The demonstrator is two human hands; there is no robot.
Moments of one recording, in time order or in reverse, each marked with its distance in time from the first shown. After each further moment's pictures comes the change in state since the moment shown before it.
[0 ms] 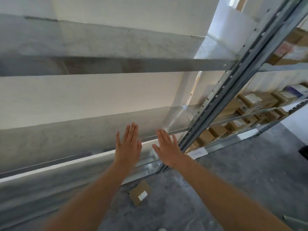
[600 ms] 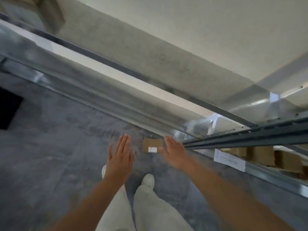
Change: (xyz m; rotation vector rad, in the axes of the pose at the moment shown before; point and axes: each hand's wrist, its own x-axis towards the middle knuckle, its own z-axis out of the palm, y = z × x) left_hand -0.198 0.058 0.176 -0.209 -0.109 -0.823; right_hand 0.034 0.075 0.194 -0.111 -0.560 -0.470
